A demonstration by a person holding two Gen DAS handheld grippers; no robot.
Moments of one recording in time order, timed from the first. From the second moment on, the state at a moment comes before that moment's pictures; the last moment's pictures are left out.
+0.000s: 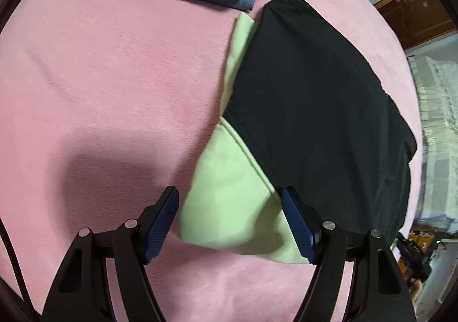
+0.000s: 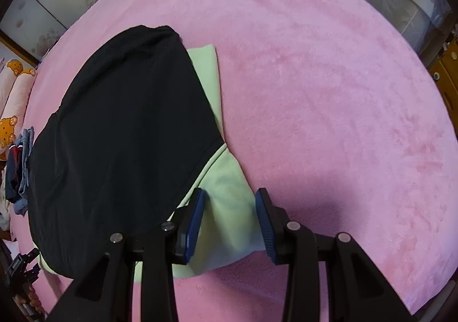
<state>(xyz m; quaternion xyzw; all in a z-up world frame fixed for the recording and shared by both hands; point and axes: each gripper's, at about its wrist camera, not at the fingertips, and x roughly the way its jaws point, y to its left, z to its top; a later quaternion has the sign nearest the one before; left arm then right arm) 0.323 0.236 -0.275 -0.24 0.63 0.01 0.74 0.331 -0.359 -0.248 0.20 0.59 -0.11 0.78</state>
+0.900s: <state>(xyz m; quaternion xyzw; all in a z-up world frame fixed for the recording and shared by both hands) 0.325 0.202 -0.282 -0.12 0.64 0.04 0.75 0.299 -0.369 -0.258 0.17 0.59 -0.08 0.78</state>
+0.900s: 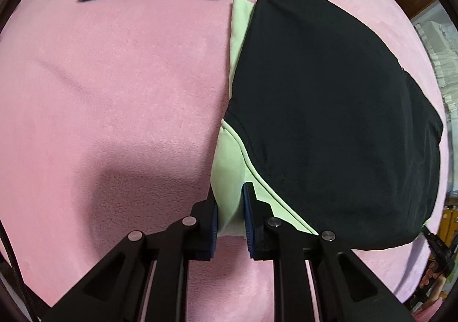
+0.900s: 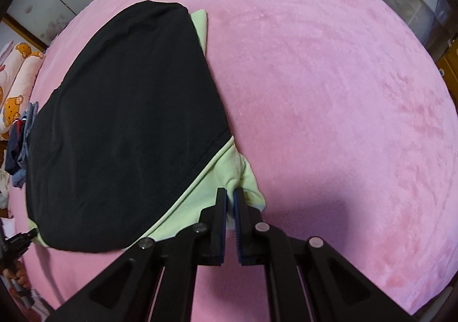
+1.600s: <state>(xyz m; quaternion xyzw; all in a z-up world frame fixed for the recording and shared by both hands) 0.288 0.044 -0.221 -0.13 0.59 -0.09 0.79 0.277 -0.237 -0.182 0.17 0.49 0.03 0.86</state>
